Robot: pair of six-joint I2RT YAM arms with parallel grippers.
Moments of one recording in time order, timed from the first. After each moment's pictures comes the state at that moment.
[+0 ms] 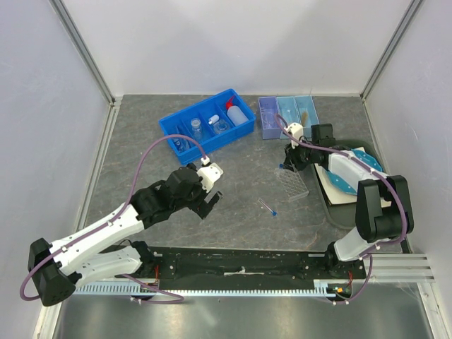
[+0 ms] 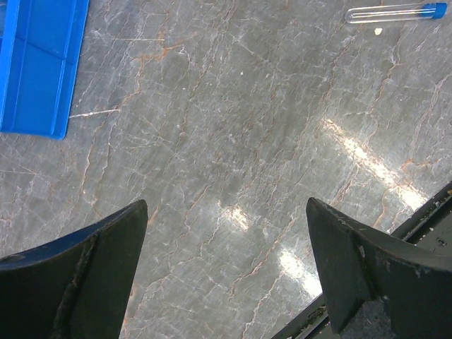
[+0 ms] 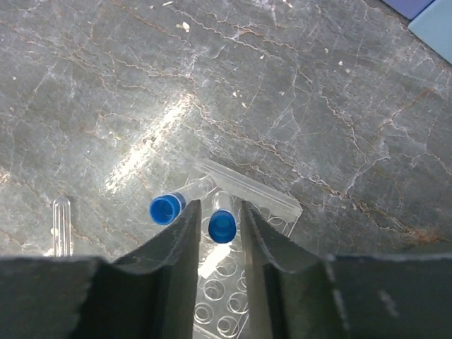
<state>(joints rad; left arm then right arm) -0.88 0.96 0.78 -0.53 -0.16 0.07 0.13 1.58 0.96 -0.26 -0.53 -0.37</state>
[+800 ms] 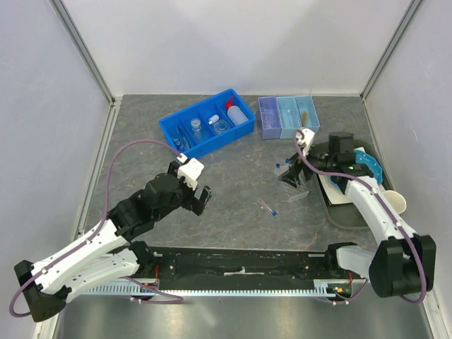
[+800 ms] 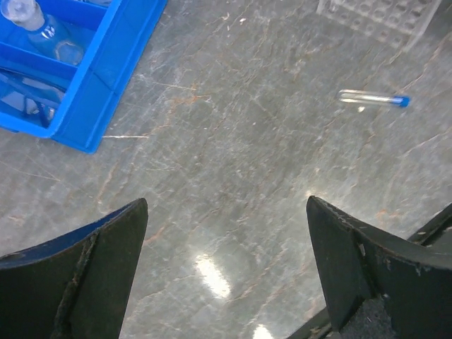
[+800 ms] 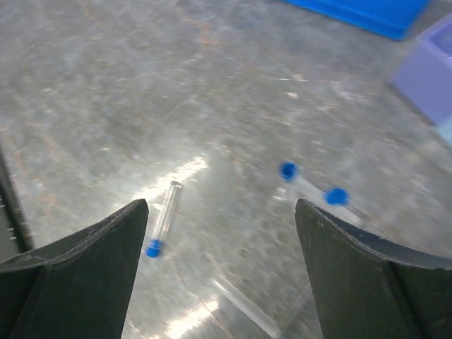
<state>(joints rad) -0.88 0.75 0.73 -0.46 -0.22 0.01 0.07 1.14 0.82 -0.33 -0.83 -0.45</state>
